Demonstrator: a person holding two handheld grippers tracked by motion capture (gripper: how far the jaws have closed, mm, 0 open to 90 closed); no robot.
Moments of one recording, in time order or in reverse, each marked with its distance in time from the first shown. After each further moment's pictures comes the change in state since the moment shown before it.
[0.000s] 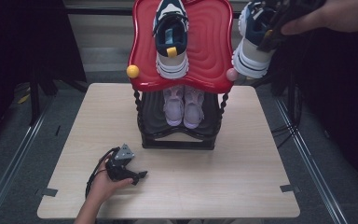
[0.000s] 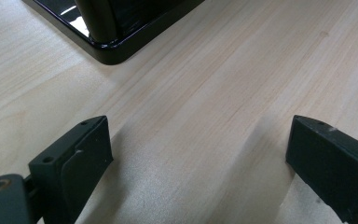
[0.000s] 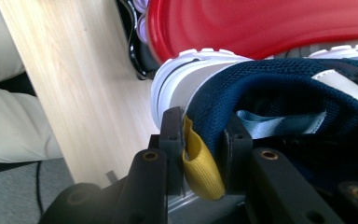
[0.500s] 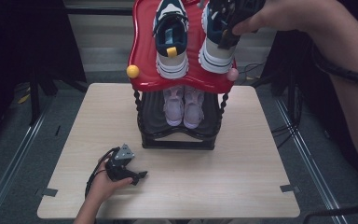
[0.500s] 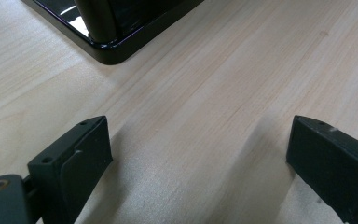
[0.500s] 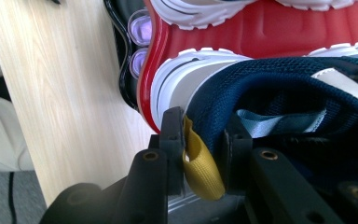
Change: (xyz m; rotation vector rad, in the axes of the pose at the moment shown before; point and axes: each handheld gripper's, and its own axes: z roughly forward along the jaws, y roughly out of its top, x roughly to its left) left arm 0.000 0.000 0.000 0.000 -0.006 -0.004; right arm 0.001 0.068 0.031 -0.001 -0.015 -0.121
